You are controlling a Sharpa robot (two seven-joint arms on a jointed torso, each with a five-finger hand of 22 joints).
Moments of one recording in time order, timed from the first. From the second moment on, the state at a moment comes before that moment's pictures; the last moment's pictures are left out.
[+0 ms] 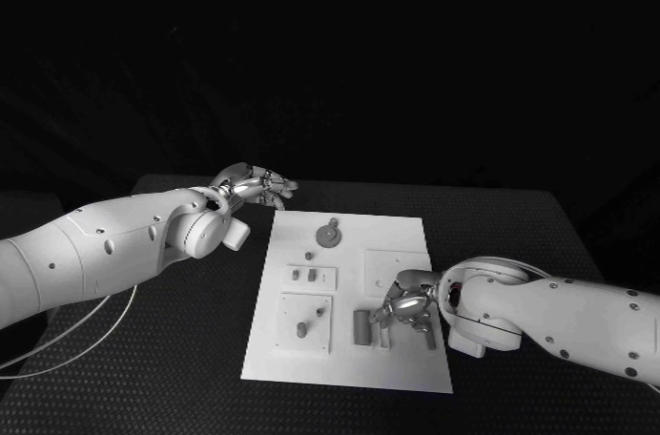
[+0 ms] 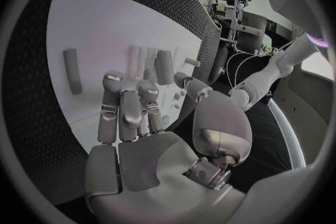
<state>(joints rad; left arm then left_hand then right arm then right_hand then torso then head) 1.28 -0.76 -0.15 1.20 -0.29 -0.23 0.18 1.03 -0.15 0.44 -0.21 0.06 0.83 0.19 0.33 0.43 1.15 0.12 0.08 0.34 0.95 0.04 0.88 0.34 0.02 1.00 -0.06 0.10 1.13 1.22 -0.74 -0.25 1.60 -0.98 -0.04 -0.43 0.75 -0.24 0.66 -0.05 0.38 1.01 0.09 0.25 0.65 1.17 -0.02 1.10 1.19 1.26 -0.12 1.50 1.00 0.23 1.17 -0.05 0.91 1.31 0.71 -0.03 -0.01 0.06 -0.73</state>
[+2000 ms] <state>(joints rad) 1.28 -0.76 -0.15 1.19 -0.29 -0.22 0.18 1.03 -0.15 0.44 -0.21 0.06 0.82 0.19 0.33 0.43 1.15 0.12 0.08 0.34 0.95 0.04 0.88 0.34 0.02 1.00 -0.06 0.10 1.13 1.17 -0.67 -0.25 1.54 -1.81 -0.12 0.08 1.34 -0.25 0.85 -0.26 0.38 0.66 -0.03 0.21 0.63 0.73 0.07 1.31 1.09 0.79 -0.01 1.59 0.94 0.26 0.84 0.12 0.88 1.31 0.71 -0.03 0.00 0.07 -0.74</state>
